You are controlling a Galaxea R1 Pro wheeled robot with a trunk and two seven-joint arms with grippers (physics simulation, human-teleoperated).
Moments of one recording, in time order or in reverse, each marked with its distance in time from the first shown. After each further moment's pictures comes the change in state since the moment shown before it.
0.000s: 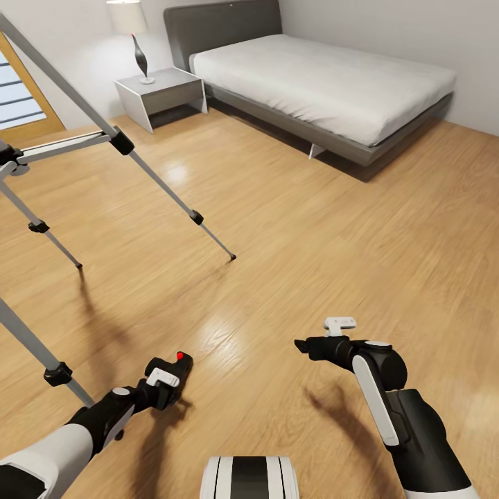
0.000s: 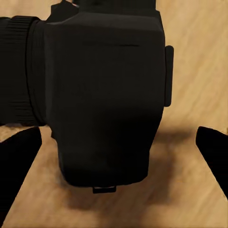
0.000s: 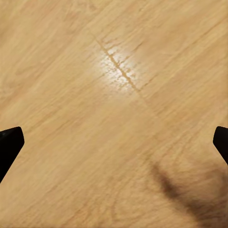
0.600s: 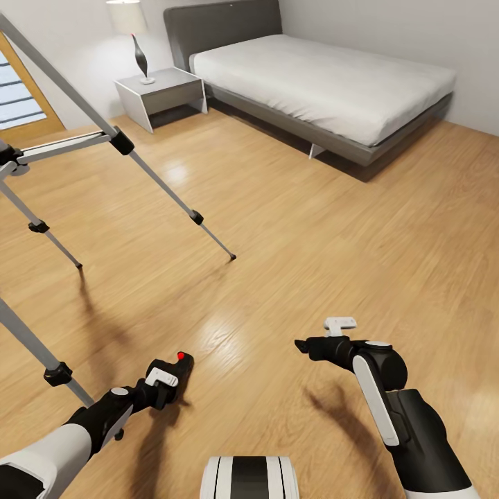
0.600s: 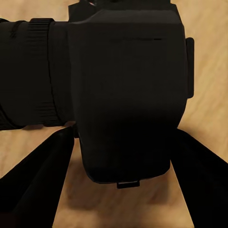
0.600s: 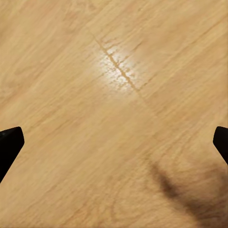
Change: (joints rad) left arm -0.001 0.006 -0.004 0.001 0.005 -0.003 -0.001; right arm 0.001 -0.001 0.000 0.000 0.001 0.000 0.000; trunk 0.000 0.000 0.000
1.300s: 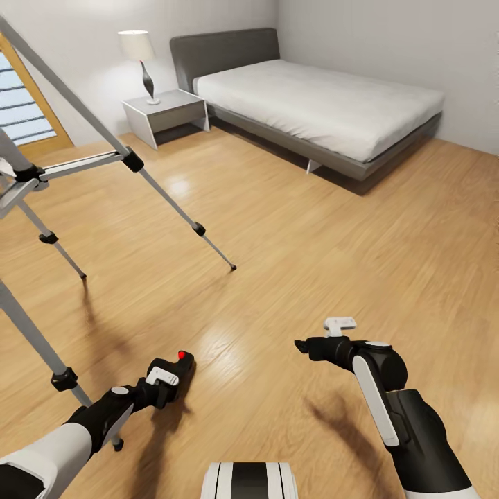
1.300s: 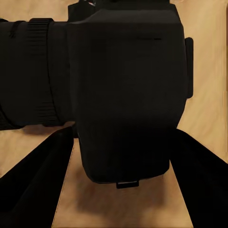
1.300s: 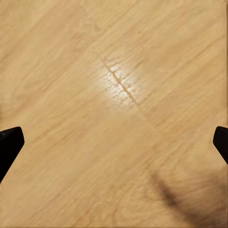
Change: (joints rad) left arm -0.002 -0.001 0.004 -0.004 0.000 -0.002 -0.007; right arm 0.001 0.001 0.000 0.000 0.000 0.000 0.000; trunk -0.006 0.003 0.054
